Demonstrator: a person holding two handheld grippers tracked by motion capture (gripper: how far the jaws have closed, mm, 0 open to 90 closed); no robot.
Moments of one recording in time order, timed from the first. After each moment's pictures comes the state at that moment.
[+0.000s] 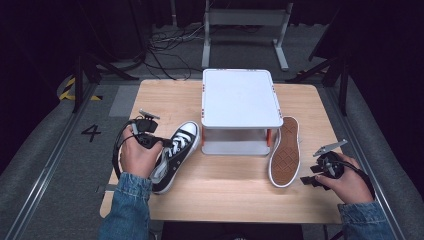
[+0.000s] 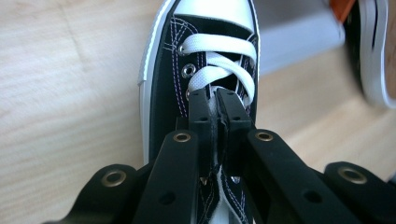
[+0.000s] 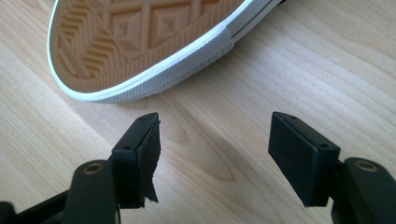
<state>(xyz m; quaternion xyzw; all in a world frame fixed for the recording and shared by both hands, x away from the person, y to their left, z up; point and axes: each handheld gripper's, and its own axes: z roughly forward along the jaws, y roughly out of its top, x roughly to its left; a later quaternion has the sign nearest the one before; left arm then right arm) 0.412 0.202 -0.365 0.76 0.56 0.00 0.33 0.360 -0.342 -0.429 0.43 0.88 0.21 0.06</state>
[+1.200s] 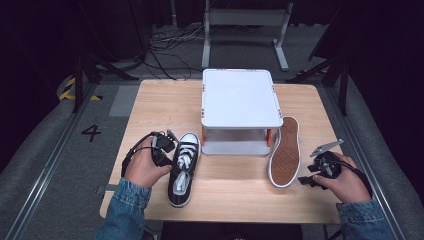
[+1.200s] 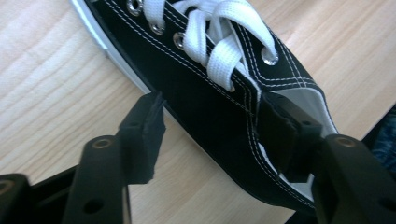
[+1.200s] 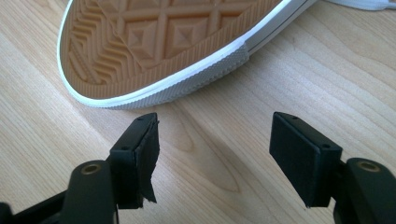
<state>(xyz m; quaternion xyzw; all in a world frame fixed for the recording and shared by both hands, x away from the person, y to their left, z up) 0.394 0.166 -0.394 0.90 0.40 -0.06 0.16 0.363 -0.334 -0.429 0.40 0.89 0.21 0.06</state>
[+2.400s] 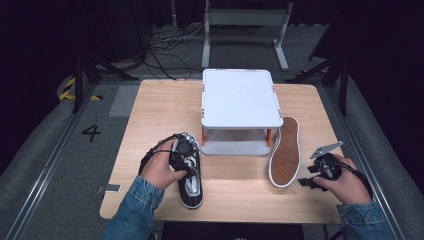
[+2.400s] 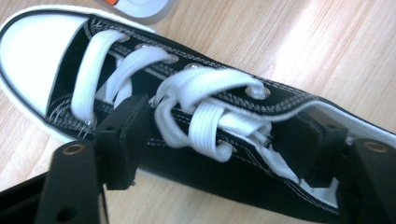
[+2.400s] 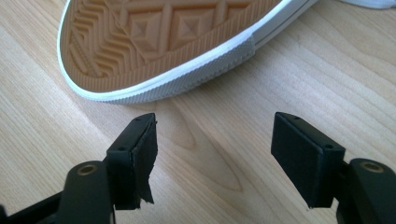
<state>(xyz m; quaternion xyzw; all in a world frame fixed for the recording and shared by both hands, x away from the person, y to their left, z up) 0.393 0.115 -0.404 0.96 0.25 0.04 0.15 0.359 -0.335 -0.432 0.40 0.89 0.22 0.06</state>
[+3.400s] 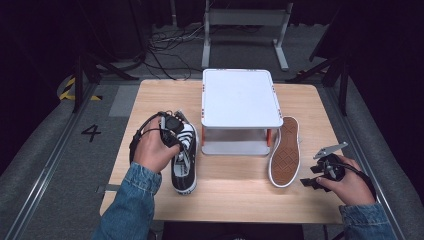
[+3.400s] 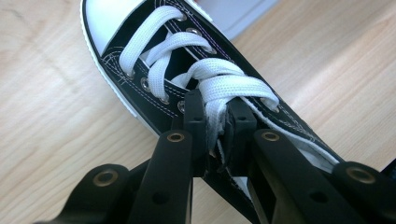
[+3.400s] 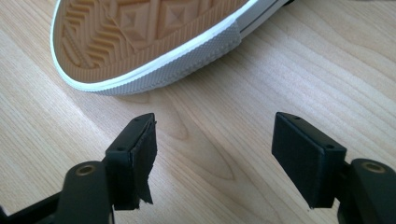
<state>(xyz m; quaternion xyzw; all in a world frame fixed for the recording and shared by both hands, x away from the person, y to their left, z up) 0.415 0.139 -0.333 0.89 0.42 0.05 0.17 0.357 -0.343 -0.431 0.40 0.89 0.22 0.07</state>
